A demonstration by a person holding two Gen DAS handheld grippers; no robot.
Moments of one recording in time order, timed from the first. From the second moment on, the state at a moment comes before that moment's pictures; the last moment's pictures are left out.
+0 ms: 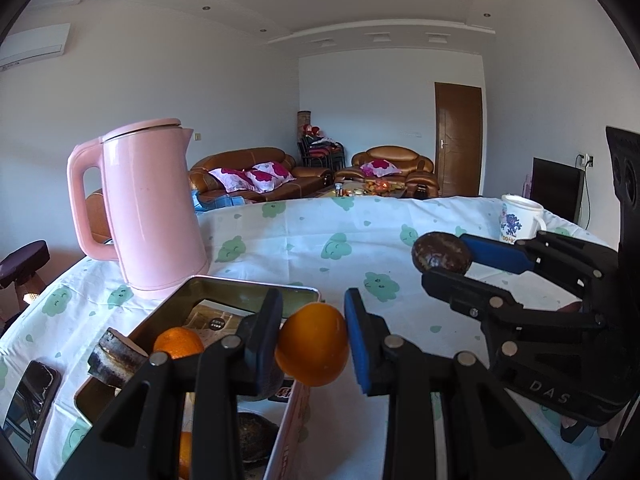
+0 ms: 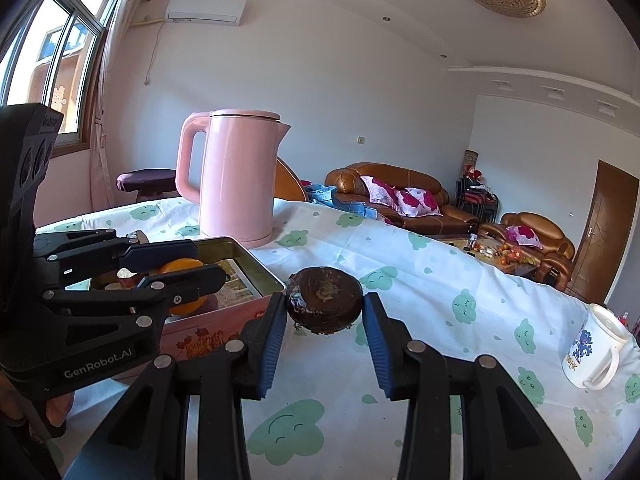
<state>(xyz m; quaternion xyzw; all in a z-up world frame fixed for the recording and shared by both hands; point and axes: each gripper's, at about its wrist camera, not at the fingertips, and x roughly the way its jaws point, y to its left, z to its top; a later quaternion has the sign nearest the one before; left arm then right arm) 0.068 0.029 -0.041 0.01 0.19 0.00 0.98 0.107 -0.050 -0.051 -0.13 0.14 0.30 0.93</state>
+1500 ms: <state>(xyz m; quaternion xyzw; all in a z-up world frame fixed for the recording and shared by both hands) 0.048 0.104 -0.047 -0.02 0.23 0.08 0.97 0.122 0.059 -0.074 -0.17 0.23 0.40 0.87</state>
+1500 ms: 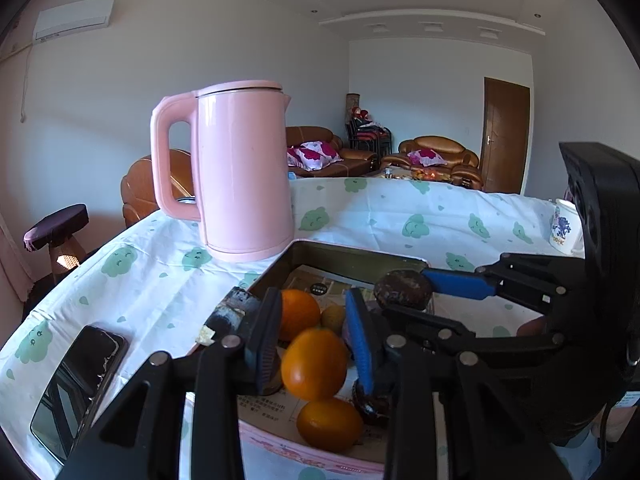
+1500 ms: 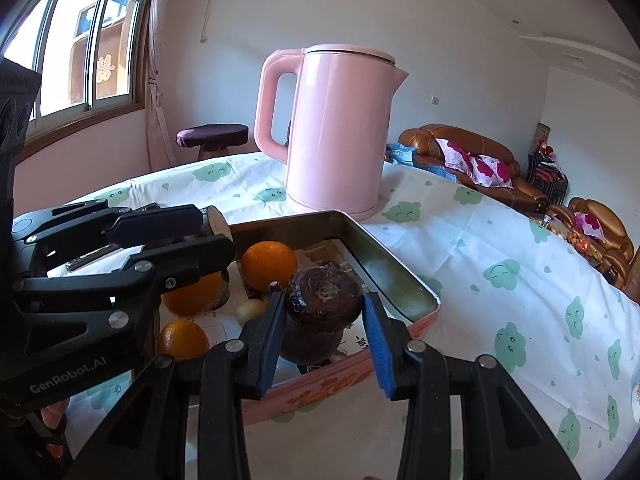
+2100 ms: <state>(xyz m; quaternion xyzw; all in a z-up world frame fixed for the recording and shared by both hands) 0.031 0.104 -0.032 -0.03 0.19 0.09 0.98 0.113 0.054 -0.073 -0.17 0.23 0.41 0.87</state>
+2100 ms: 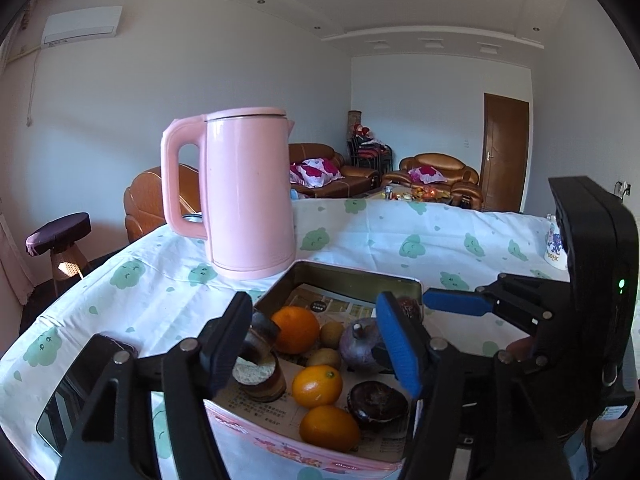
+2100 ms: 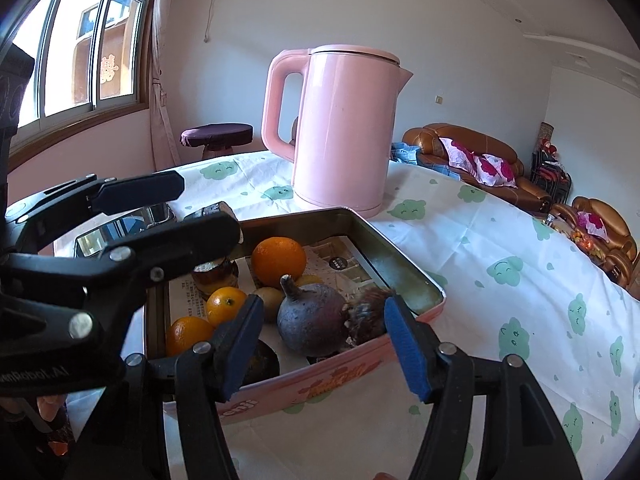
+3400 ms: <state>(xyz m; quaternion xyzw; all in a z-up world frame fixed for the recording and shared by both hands) 0.016 0.076 -0.009 0.00 0.16 0.08 0.98 0.083 -0.033 -0.025 -0.11 0.15 0.31 0.93</state>
